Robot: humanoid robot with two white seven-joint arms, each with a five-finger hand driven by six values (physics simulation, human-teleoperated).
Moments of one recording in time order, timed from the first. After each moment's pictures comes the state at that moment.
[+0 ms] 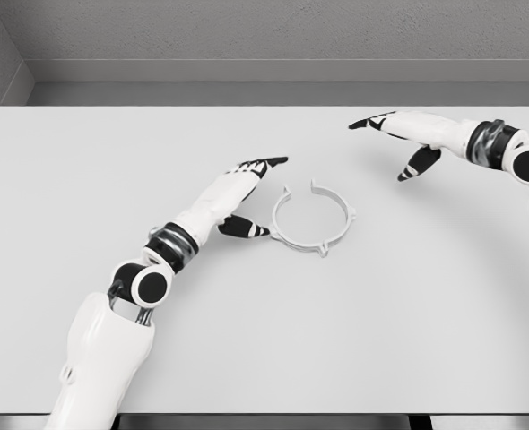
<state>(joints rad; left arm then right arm) -0.23 0.00 -0.26 -1.52 -0.73 -0.15 -0.36 -0.78 -0.52 0.50 -1.00 0.45 -0.48 0.61</state>
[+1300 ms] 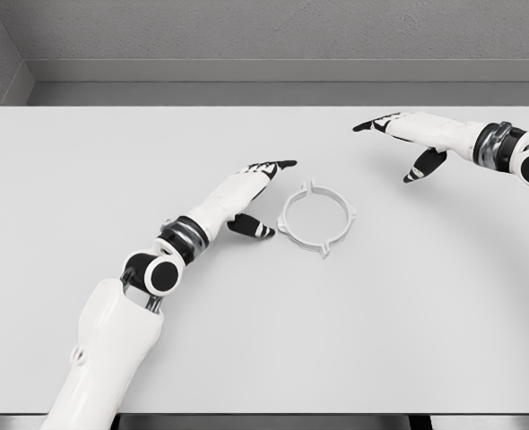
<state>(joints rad) -0.30 0.00 -0.31 -1.41 -0.74 -0.15 -0.35 -0.76 -0.54 0.50 -1.05 0.45 -0.48 0.61</state>
